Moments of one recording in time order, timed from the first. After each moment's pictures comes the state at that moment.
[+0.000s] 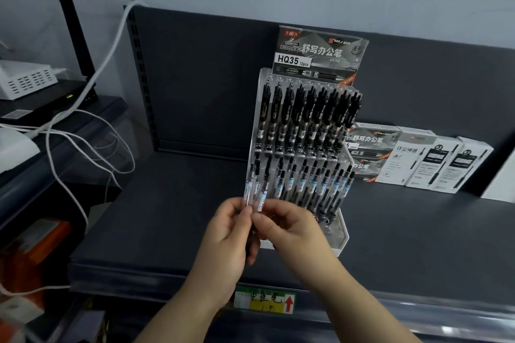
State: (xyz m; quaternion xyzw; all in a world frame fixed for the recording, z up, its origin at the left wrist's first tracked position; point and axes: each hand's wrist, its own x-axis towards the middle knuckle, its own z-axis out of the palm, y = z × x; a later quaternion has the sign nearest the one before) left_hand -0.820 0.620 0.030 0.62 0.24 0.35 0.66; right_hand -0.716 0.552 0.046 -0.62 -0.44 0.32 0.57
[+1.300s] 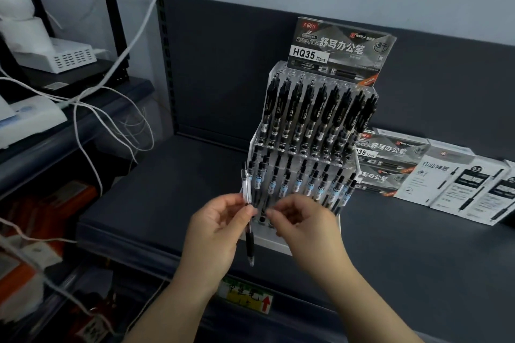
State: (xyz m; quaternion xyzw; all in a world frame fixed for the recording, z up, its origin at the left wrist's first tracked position) left_hand -0.796 0.602 0.021 0.58 0.35 0.45 0.58; right_hand -0.663 0.541 0.041 -0.72 -0.48 0.18 0.46
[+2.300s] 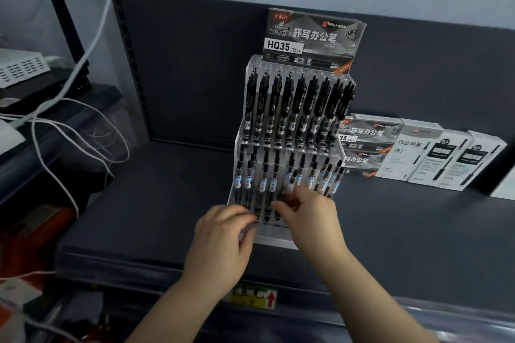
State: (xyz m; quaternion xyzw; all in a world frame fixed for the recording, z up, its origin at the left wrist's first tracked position) left_hand -0.795 0.626 -0.009 0.90 0.29 0.30 0.14; right_hand -0.655 0.554 0.030 -0.84 -0.42 0.06 0.35
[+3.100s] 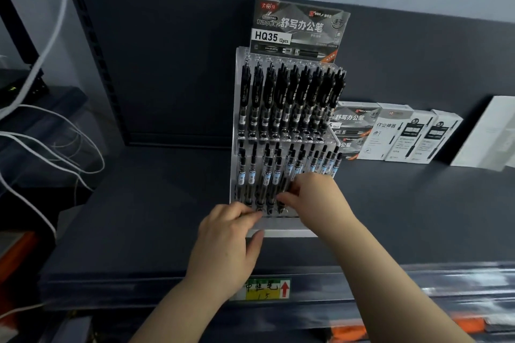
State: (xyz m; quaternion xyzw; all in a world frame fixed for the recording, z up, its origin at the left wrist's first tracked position) left_hand -0.808 0.645 -0.015 0.93 0.21 0.27 0.14; right_hand -0.655 0.566 0.047 -0.90 -0.41 0.05 0.16
